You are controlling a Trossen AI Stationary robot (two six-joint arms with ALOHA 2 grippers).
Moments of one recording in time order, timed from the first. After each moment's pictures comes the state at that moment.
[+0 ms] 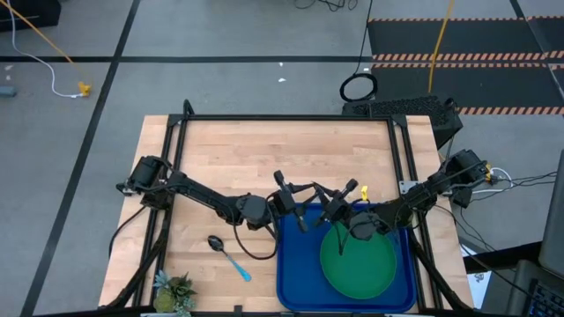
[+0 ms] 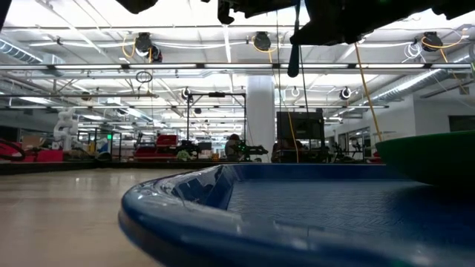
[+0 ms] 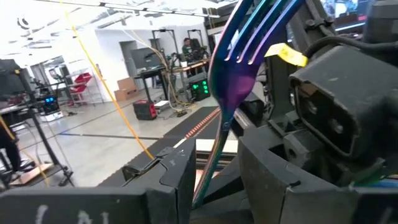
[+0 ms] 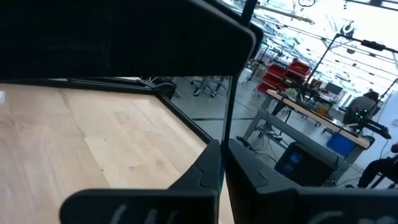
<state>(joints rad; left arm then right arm) -0.28 1.89 1.17 0.88 -0.70 0.29 0.47 1.53 0.65 0.75 1.26 -0.25</state>
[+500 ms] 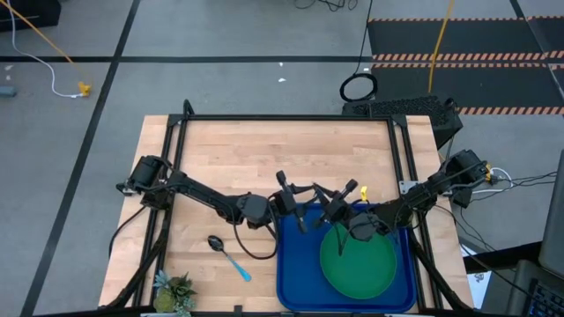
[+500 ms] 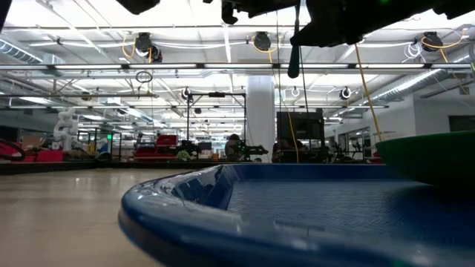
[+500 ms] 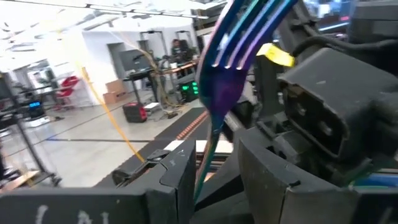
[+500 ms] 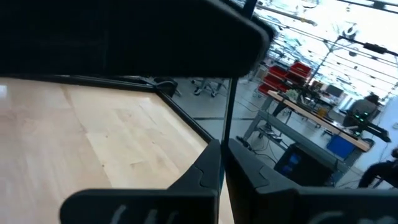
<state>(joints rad) -0.27 1.89 1.17 0.86 -0.64 0.29 0.47 1.53 0.65 0.74 1.26 -0.25</state>
